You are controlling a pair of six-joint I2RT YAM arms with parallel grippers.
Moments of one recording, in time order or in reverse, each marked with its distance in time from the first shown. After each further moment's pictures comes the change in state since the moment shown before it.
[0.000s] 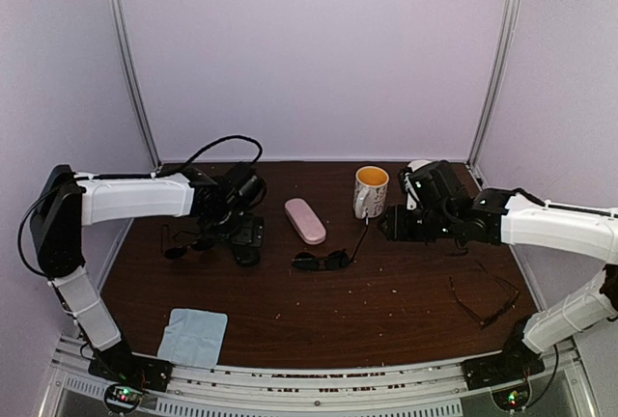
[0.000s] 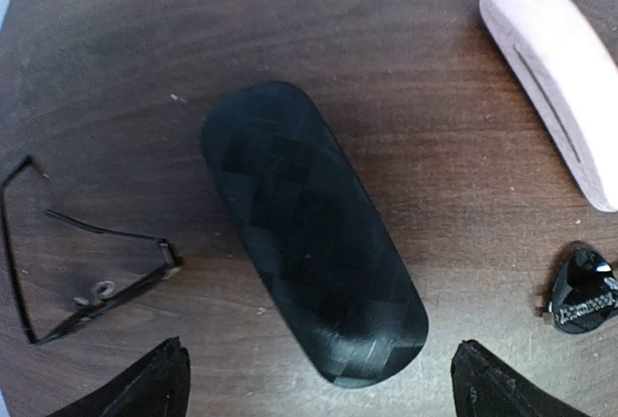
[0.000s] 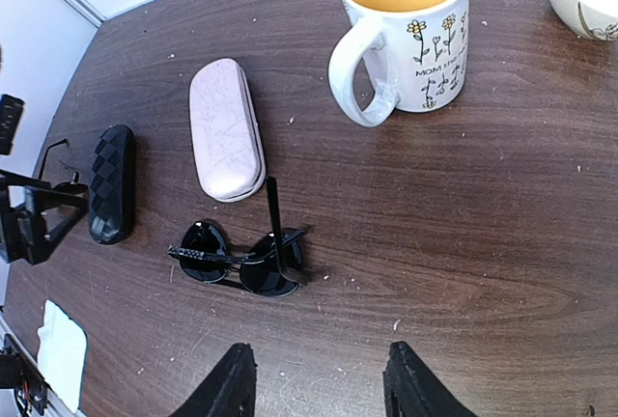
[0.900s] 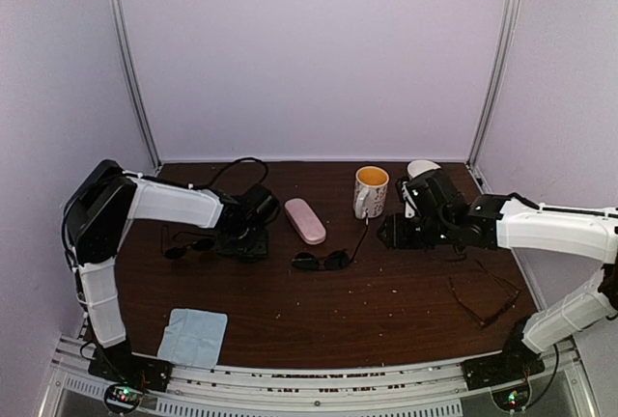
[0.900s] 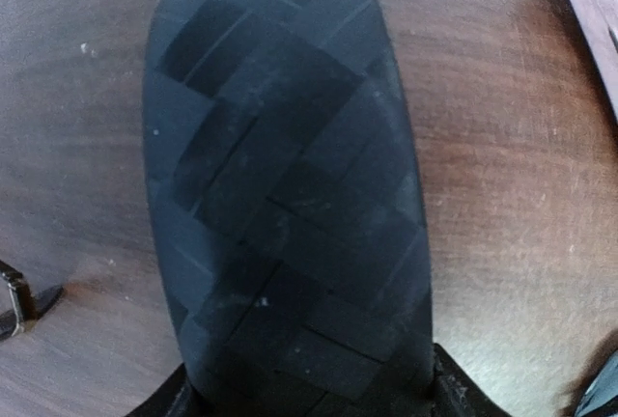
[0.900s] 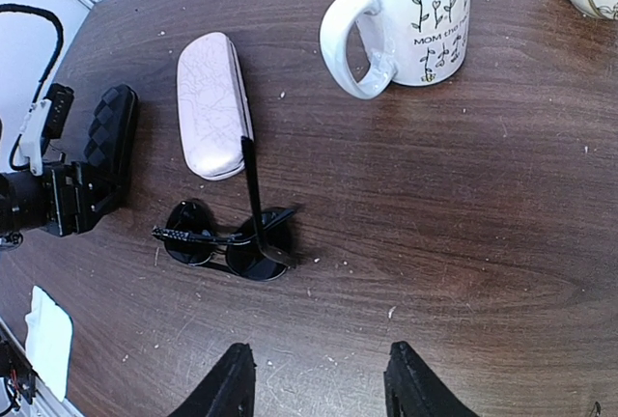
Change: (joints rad) left arm 0.011 0.233 0.010 0.156 0.033 -0.135; right arm 0.001 0.010 -0.040 0.018 -0.021 -0.004
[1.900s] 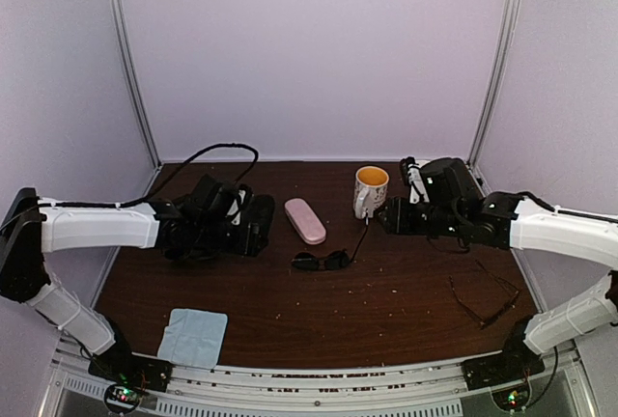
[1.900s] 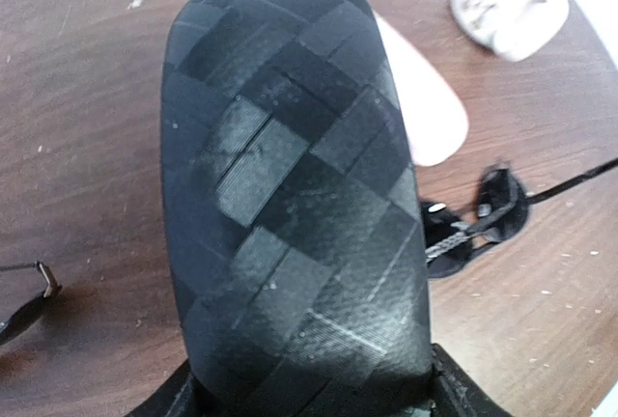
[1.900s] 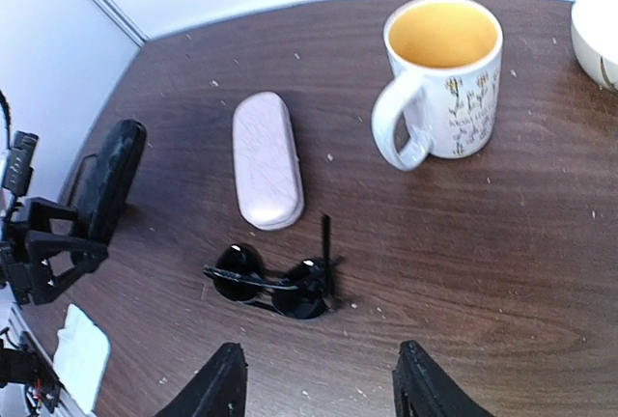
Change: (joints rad) left arm -0.026 -0.467 -0.342 0.292 0.235 0.268; right arm 0.000 -0.056 0.008 0.087 -0.002 -0.046
